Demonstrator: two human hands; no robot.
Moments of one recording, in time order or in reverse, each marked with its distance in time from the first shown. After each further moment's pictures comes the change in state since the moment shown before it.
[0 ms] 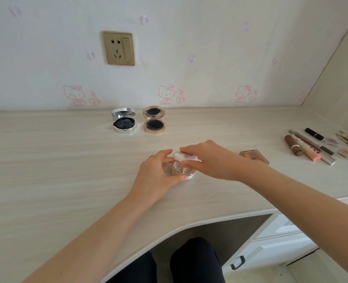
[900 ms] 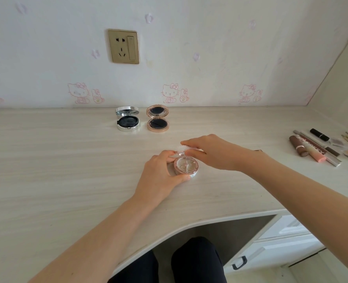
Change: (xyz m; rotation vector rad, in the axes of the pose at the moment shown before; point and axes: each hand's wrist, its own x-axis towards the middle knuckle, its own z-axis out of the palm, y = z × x) left_hand -0.001 -0.003 0.005 0.024 0.035 -0.016; right_hand 0.013 0.003 -0.010 -0.005 -0.046 0.052
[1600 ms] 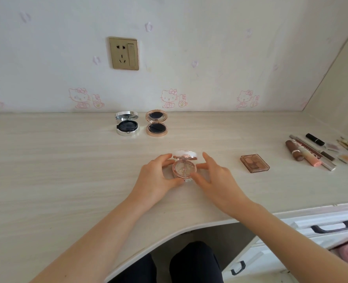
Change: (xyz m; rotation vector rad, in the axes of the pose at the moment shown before) left_hand 0.003 -0.003 -0.006 -0.044 -0.056 -0.024; right_hand -0.044 -0.007 0.065 0.378 0.344 0.304
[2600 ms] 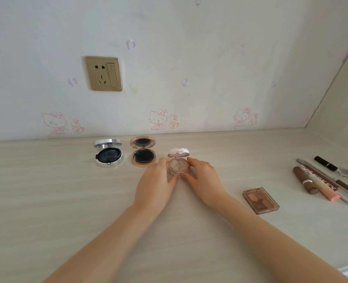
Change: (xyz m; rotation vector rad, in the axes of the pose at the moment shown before) left_hand 0.105 0.005 0.035 0.335 0.163 0.107; right_hand 0.136 0.048 0.011 0.011 0.155 -0.127
